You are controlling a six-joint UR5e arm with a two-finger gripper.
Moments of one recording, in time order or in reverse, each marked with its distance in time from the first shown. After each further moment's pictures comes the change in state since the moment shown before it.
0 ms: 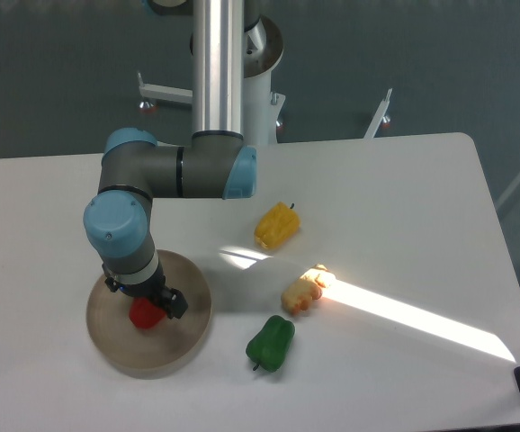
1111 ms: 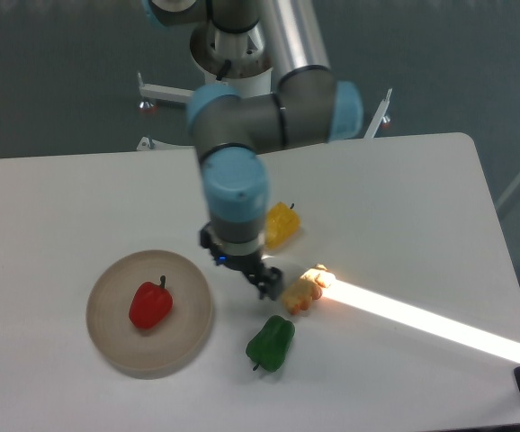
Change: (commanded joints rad) arm 0.311 0.066 0.093 -0.178 0.008 0.509
